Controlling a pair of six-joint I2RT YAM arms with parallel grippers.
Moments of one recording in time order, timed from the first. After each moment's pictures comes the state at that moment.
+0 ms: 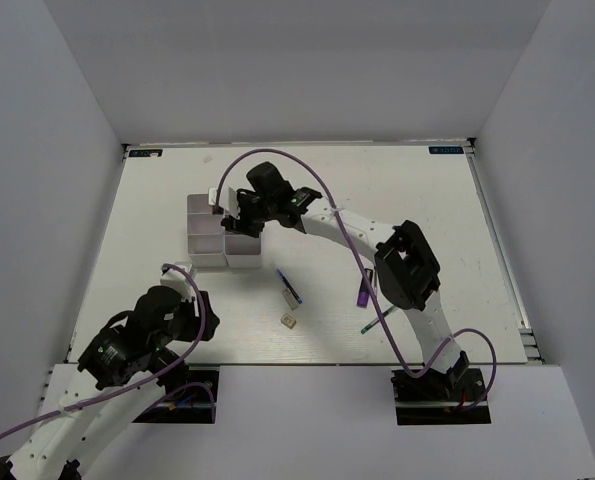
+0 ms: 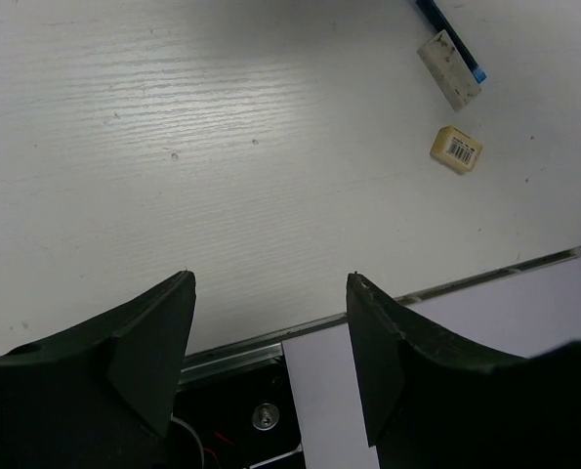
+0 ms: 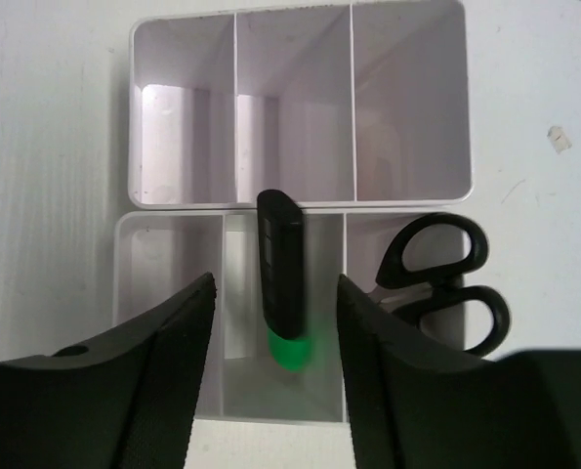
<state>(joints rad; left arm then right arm) -0.64 0.32 0.62 -1.03 -0.16 -0.46 0.90 2.16 1.86 -0.32 -0.41 -0.70</state>
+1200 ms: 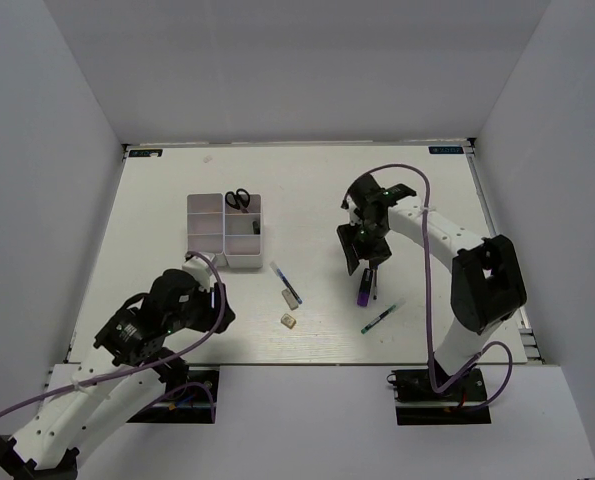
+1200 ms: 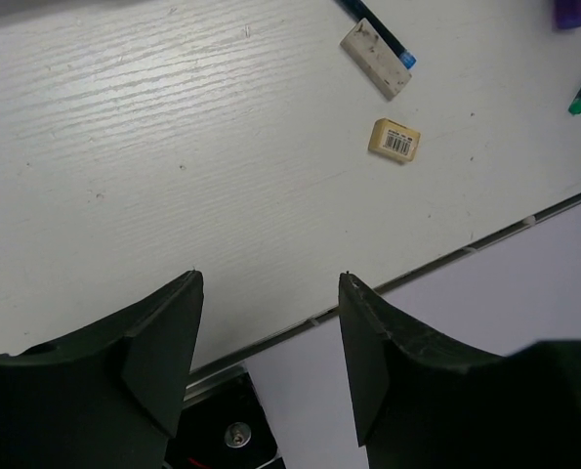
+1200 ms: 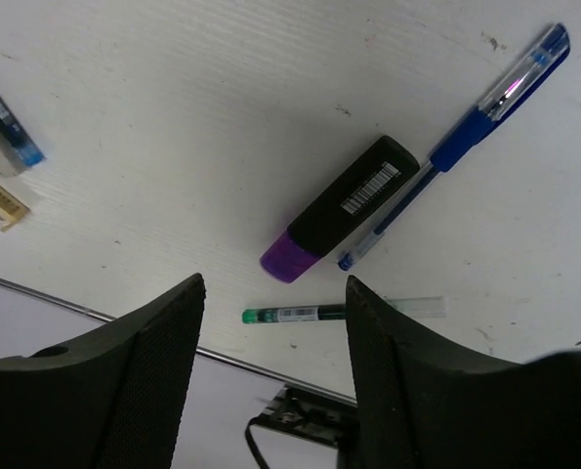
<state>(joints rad) -0.64 0.51 0.63 -0.88 0.00 -0.39 0.53 1.71 1.32 -1.00 -0.14 0.15</state>
